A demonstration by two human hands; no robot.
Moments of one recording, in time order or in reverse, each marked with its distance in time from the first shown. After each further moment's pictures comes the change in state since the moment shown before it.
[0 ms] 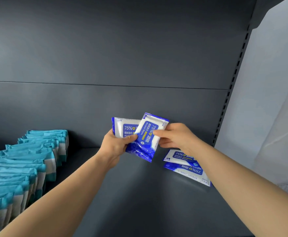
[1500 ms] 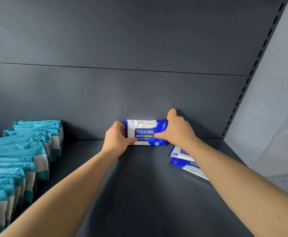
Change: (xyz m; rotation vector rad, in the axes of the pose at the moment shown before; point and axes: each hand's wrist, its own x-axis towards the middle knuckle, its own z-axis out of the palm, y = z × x) left_hand 0.055 -0.041 -0.021 0.838 0.141 0.129; right_hand 0.050 0.023 0.018 -1.015 0.325 -0.123
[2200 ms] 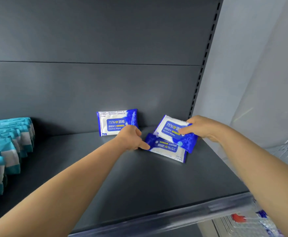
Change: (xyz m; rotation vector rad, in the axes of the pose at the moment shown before) left_hand -0.060 0.077 0.064 0.145 -0.524 -0.031; right_hand -0.073 0.121 -0.085 0.399 -0.369 0.327
